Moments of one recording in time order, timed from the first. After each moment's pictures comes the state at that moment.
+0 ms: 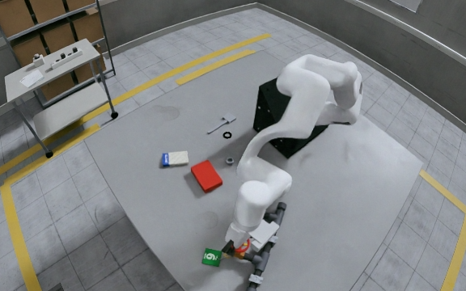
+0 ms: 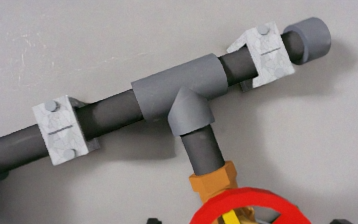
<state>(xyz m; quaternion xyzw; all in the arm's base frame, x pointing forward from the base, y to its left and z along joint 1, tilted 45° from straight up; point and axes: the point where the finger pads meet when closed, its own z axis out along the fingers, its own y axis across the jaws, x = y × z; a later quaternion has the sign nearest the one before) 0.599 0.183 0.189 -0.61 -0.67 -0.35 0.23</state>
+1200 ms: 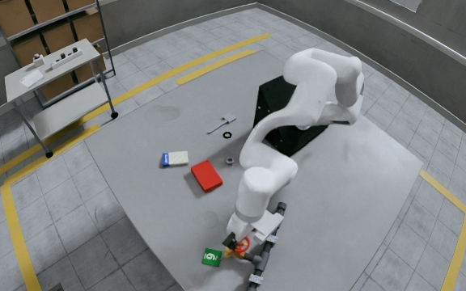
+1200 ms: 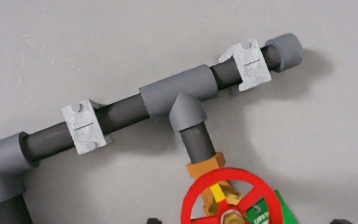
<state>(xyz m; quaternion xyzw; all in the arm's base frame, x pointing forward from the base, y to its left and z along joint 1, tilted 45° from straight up) 0.595 0.146 0.220 -0.61 -0.67 -0.35 0.23</state>
